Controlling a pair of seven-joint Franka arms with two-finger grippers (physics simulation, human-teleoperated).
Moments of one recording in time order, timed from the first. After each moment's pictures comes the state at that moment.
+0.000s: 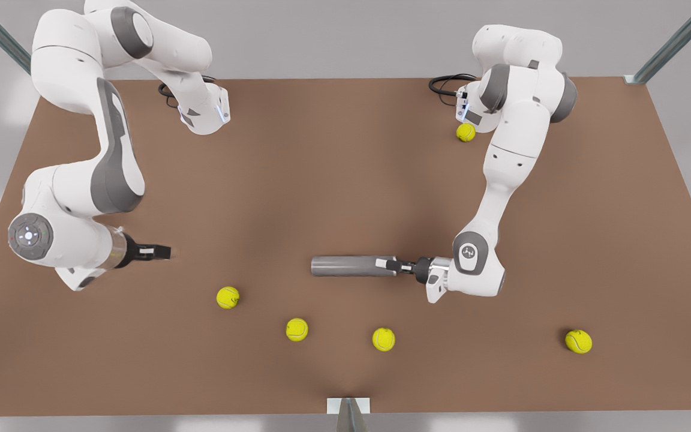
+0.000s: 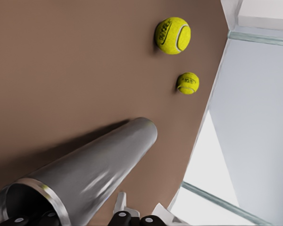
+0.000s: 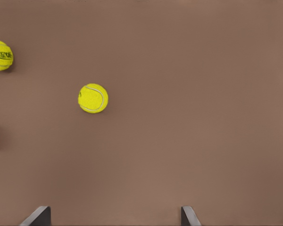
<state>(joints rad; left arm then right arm) -0.27 0.89 -0.06 -1.45 -1.21 1.88 0.37 -0.17 0.50 0.35 -1.21 -0.18 1.51 0.16</state>
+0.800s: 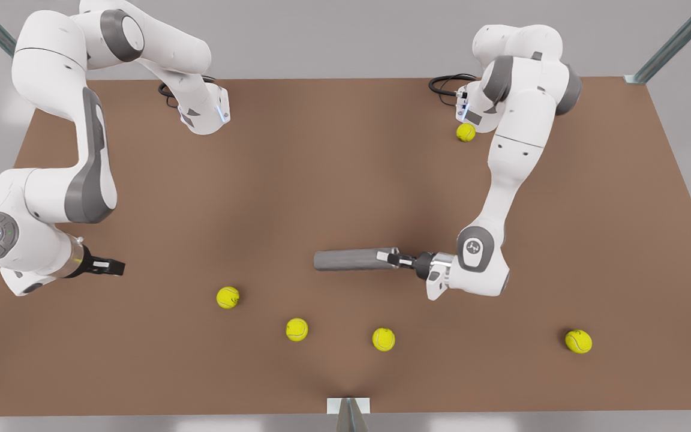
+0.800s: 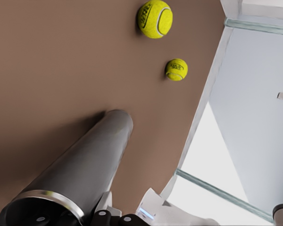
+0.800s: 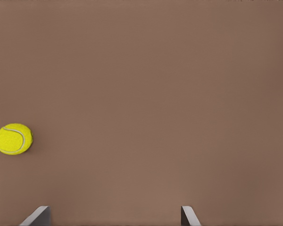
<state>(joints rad) -0.27 0.83 -0.06 -1.45 -1.18 1.81 0.29 -0.26 0.51 0.35 -1.22 -0.27 1.60 0.17</state>
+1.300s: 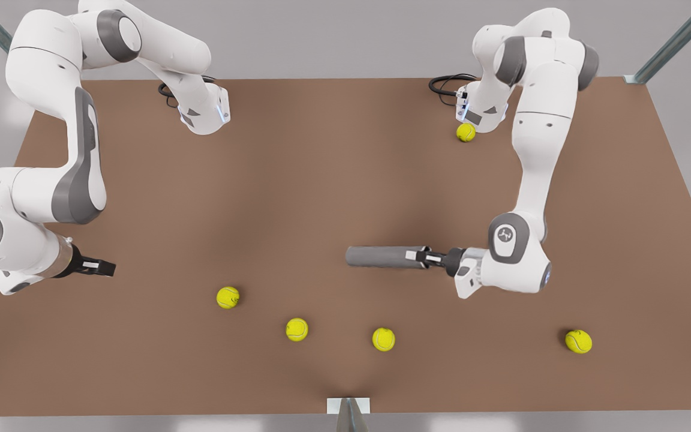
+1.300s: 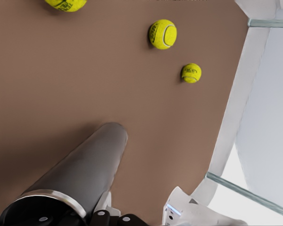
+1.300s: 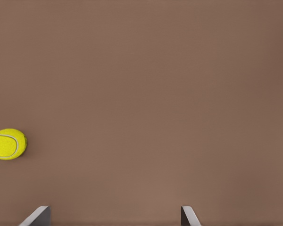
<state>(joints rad) -0.25 0.66 0.04 -1.47 -0.98 1.75 0.20 -0.29 0.51 0.35 -1.22 -0.29 1.60 0.17</state>
